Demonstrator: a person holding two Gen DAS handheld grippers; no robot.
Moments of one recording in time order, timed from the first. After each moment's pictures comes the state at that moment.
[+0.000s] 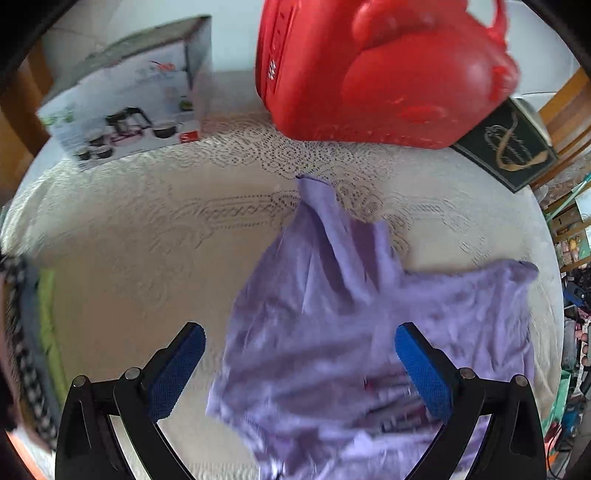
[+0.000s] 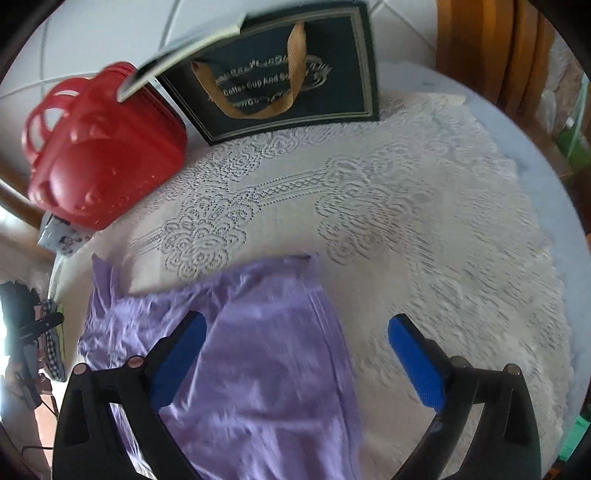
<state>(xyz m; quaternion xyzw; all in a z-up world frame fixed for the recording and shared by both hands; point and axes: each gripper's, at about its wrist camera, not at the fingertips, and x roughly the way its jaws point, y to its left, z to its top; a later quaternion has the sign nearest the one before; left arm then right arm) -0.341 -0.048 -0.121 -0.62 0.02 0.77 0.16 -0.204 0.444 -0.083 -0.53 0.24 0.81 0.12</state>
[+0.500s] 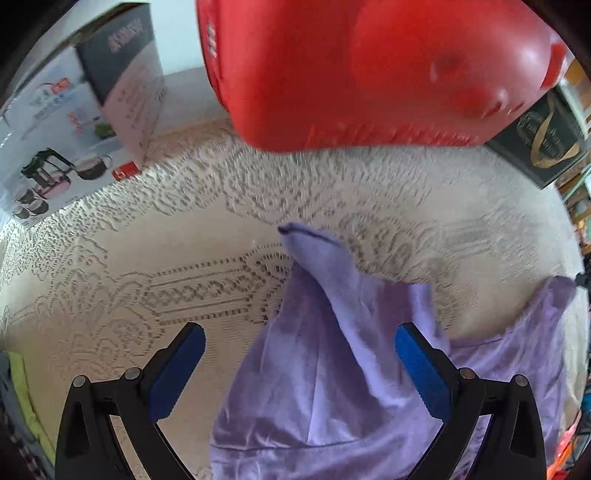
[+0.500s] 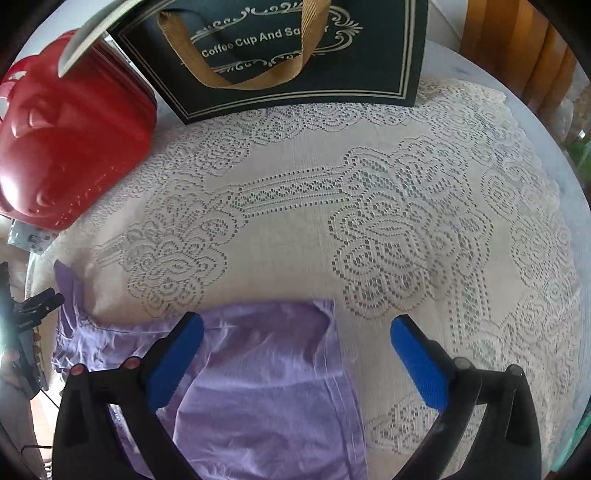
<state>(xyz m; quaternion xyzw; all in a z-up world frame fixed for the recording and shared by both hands) -0.399 -0.005 -0.192 -0.61 0.07 0.77 0.16 -0.271 0.453 -0.132 -0.58 0.21 0.78 0.13</state>
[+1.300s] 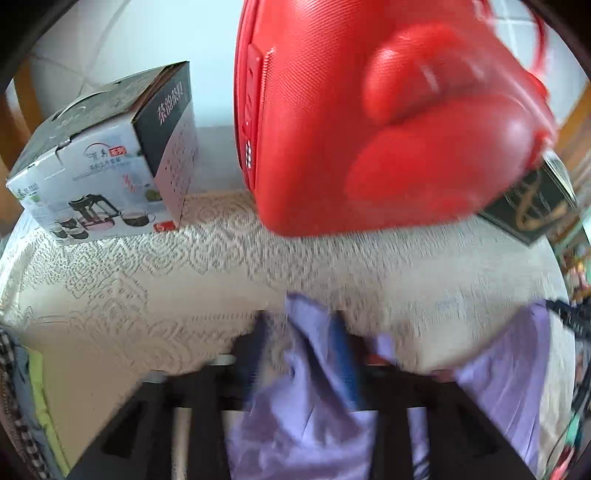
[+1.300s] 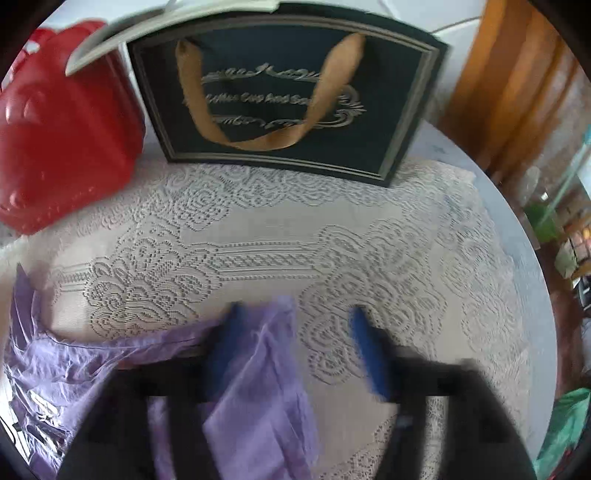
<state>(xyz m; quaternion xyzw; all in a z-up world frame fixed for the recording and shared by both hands) -0.382 -0.007 -0.105 -0.54 0.02 0.83 0.15 -0.278 0.439 -0.110 -0.51 0.10 0.82 0.21</state>
